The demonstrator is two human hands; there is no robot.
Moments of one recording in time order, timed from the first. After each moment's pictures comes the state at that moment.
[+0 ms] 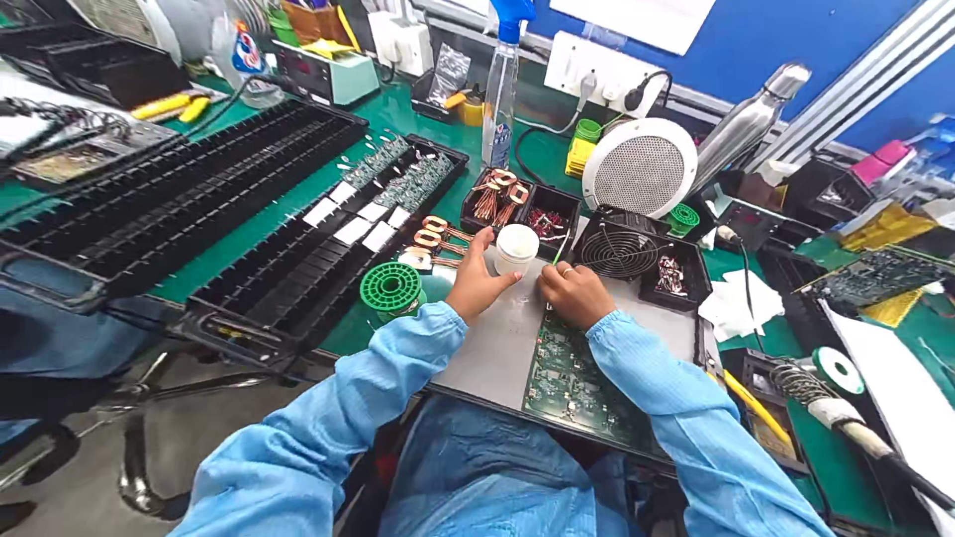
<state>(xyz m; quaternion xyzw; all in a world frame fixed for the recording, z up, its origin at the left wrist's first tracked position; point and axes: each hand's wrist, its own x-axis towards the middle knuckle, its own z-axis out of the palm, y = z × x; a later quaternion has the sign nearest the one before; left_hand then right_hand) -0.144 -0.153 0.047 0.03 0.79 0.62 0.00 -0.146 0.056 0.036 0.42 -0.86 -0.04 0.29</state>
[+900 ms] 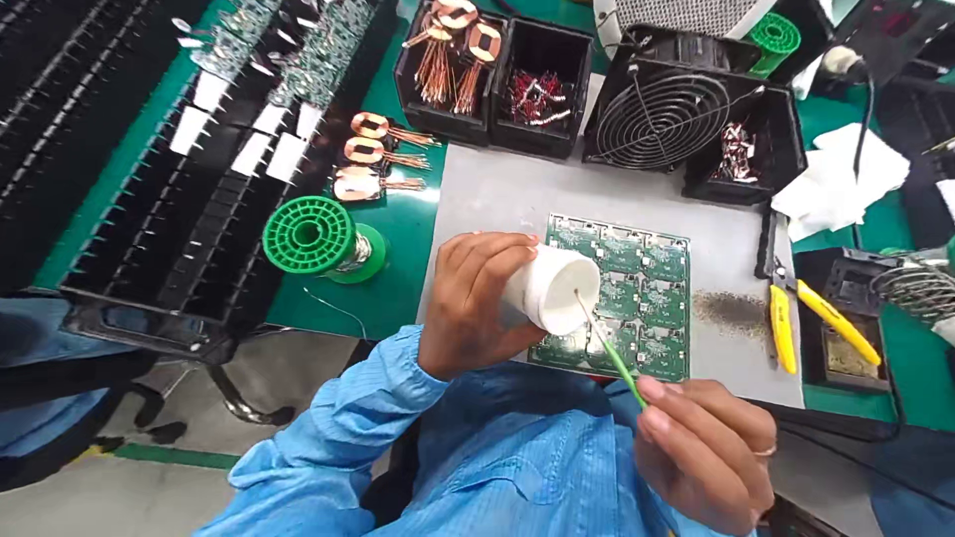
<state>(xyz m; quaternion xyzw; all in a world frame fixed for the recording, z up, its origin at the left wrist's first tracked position) -0.062 -0.150 0.019 0.37 0.81 0.36 -0.28 0.068 0.063 0.035 0.20 -0.83 0.33 0.41</state>
